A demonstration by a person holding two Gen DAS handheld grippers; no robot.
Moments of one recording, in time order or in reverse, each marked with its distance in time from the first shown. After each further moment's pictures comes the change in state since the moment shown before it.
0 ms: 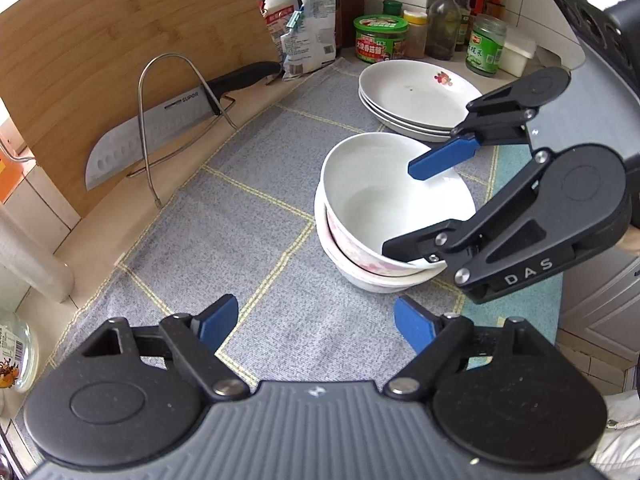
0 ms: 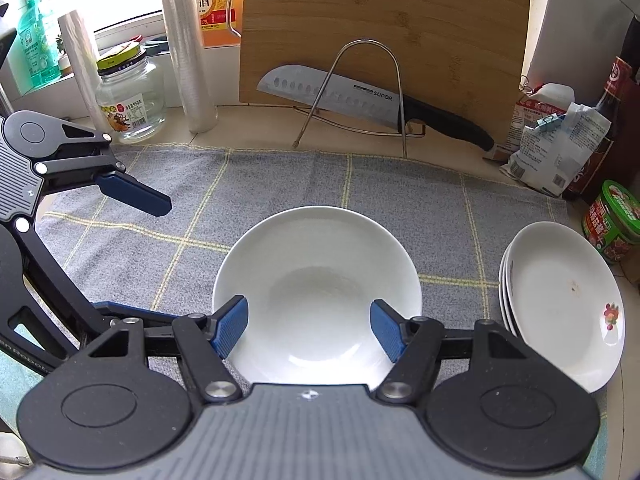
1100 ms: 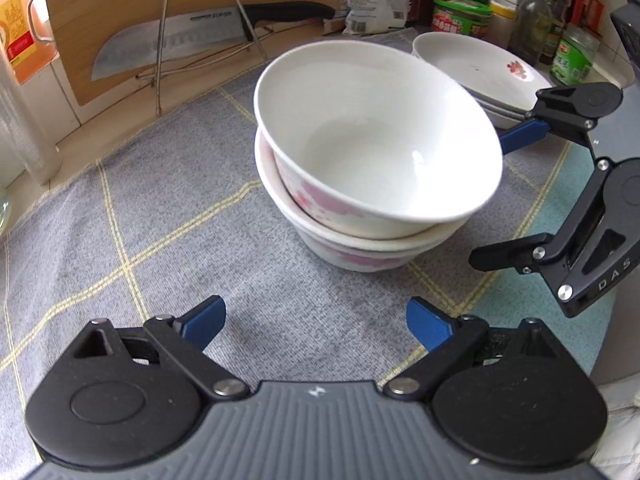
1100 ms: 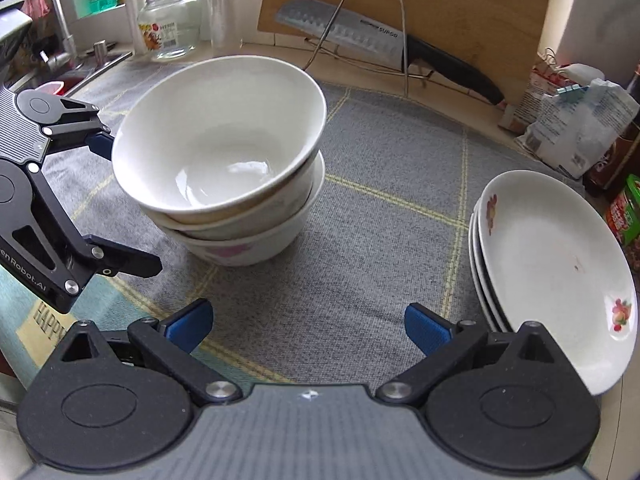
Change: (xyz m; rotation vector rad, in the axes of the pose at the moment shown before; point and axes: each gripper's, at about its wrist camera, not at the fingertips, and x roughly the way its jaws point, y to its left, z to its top) left arm 0.070 -0.064 -0.018 -0.325 0.039 0.177; right arm 0.034 -0.081 -0.071 -0.273 0.034 0.131
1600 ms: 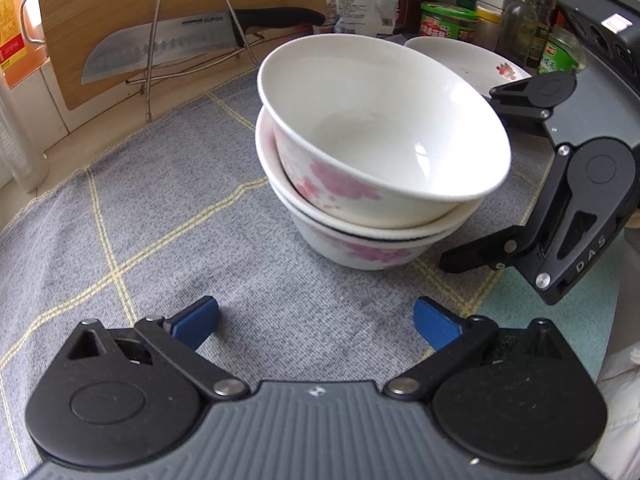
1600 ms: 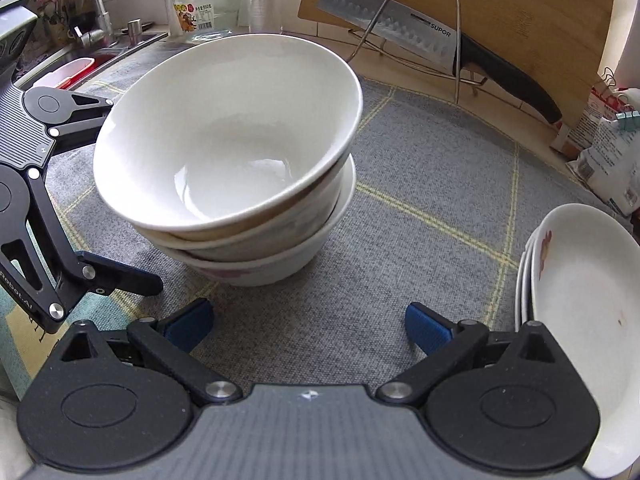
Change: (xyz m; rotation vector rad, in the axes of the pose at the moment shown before) left arm 0.007 0.013 -0.008 0.060 -0.074 -0.059; right arm 0.024 -0.003 0.011 -0.060 -0.003 0.084
